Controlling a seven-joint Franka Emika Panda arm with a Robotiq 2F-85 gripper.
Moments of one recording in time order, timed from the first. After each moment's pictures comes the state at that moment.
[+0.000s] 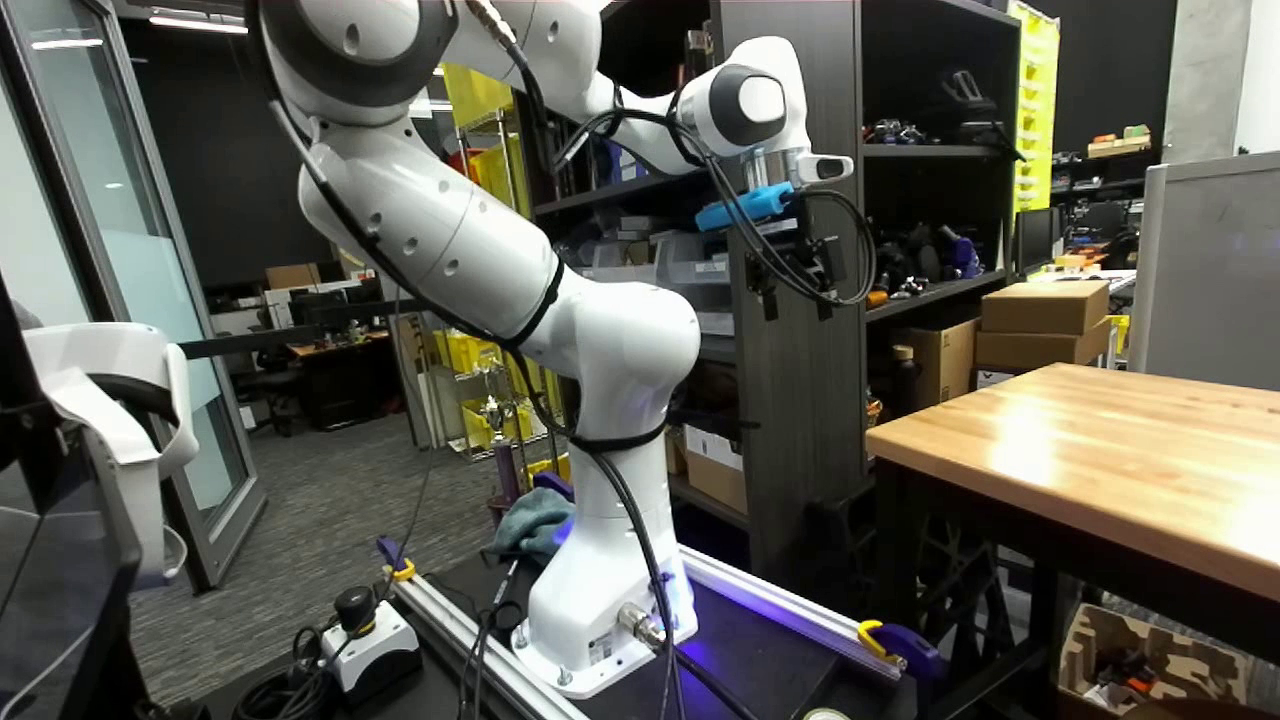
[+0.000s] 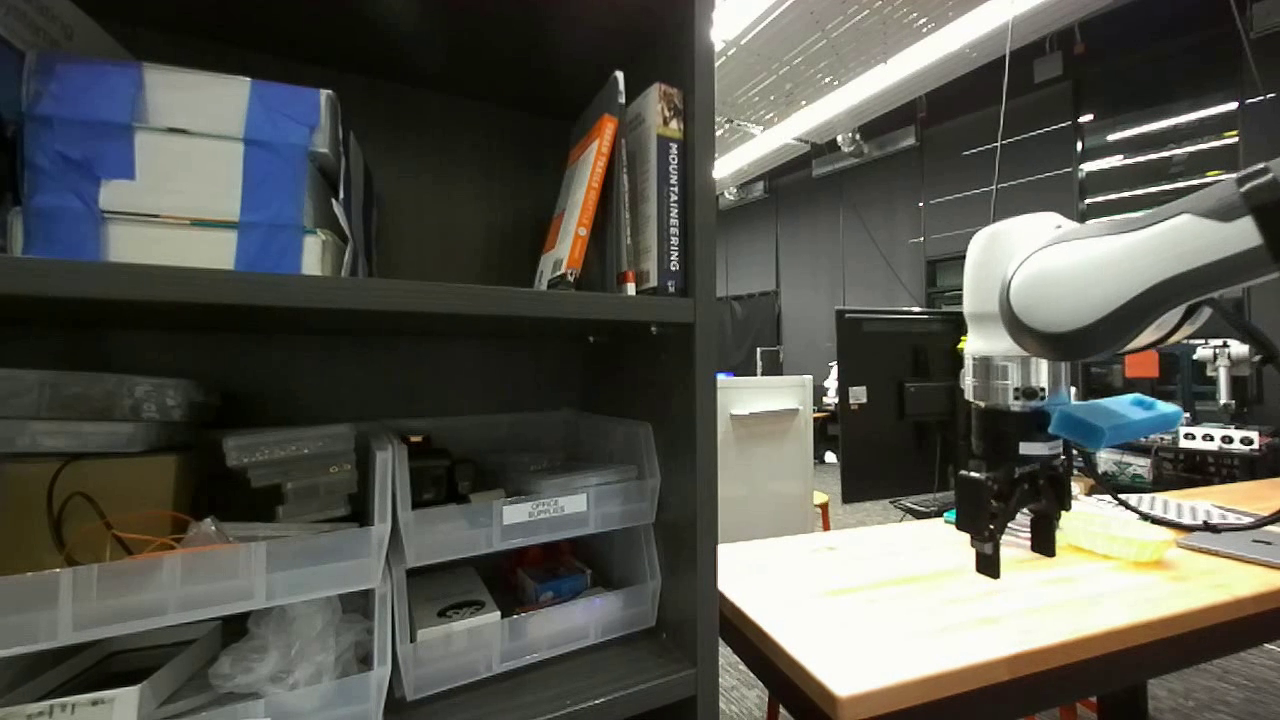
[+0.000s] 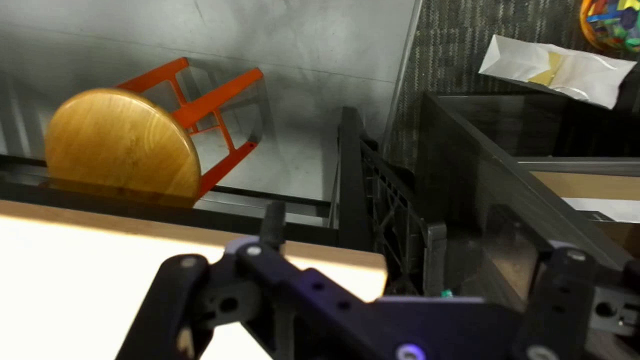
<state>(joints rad) -0.15 -0.92 -0.06 -2.77 -0.12 1.93 0.05</state>
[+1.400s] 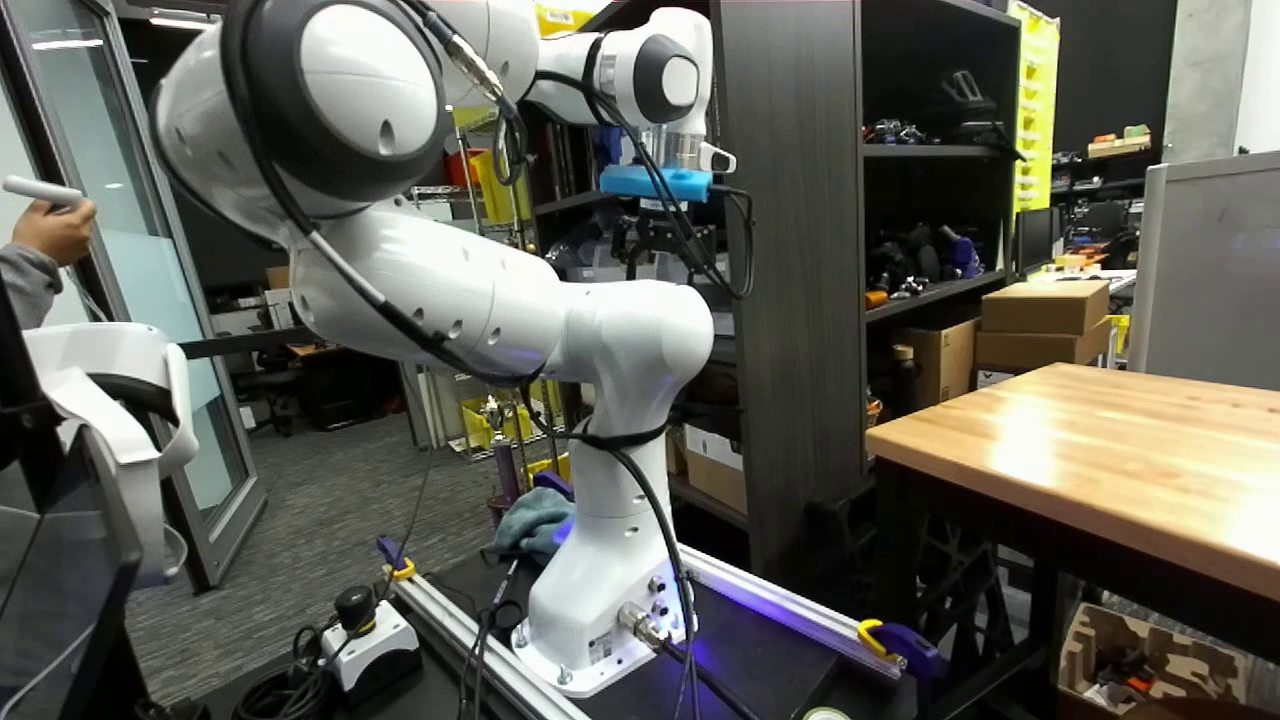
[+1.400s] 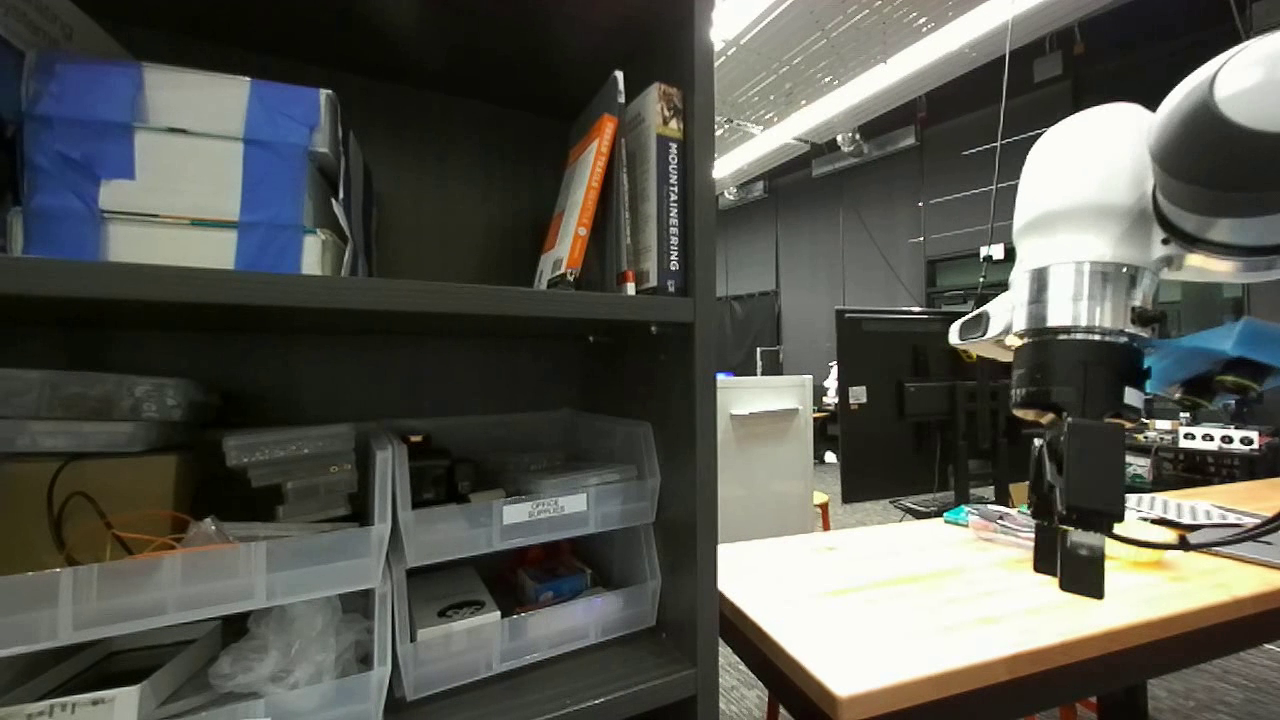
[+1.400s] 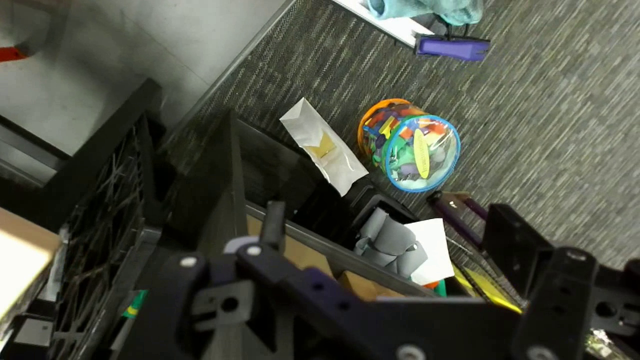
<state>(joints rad) 0.18 -1.23 -0.01 -2.78 0.23 1.61 -0.25</state>
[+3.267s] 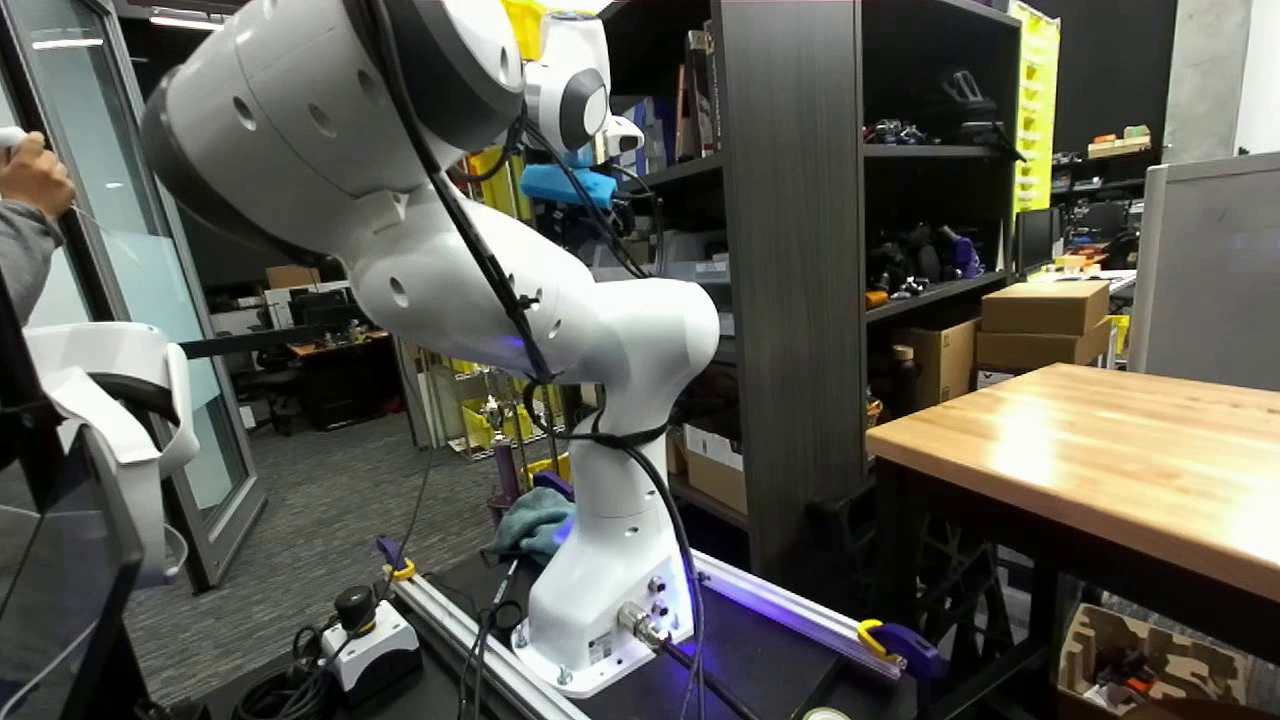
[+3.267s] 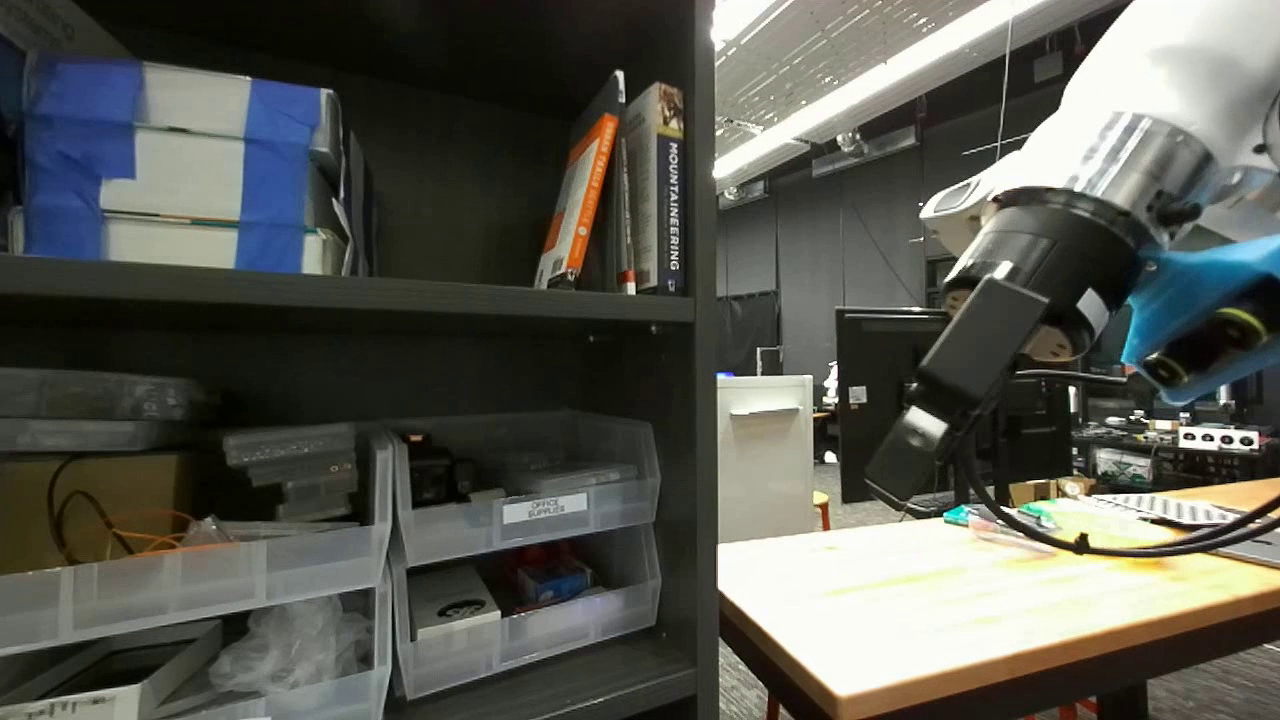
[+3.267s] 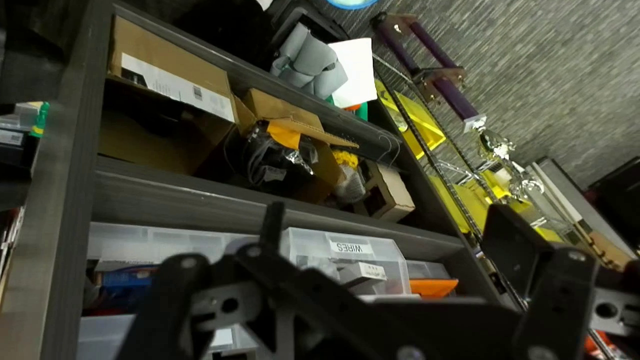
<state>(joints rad) 0.44 -1.23 0.27 -2.77 0.52 2.16 0.03</state>
